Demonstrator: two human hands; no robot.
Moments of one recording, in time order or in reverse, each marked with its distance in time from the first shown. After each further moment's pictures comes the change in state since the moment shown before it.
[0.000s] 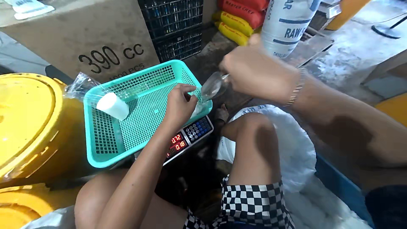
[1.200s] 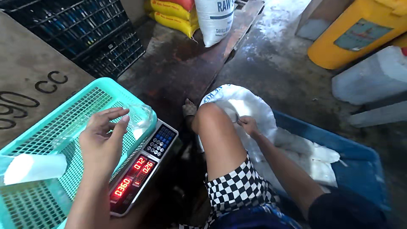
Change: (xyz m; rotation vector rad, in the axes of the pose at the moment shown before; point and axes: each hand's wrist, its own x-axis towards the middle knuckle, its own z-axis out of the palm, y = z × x) left_hand -0.008 -0.006 0.001 -0.024 0.003 0.073; right_hand -0.214 0.101 0.426 1.145 0.183 1.127
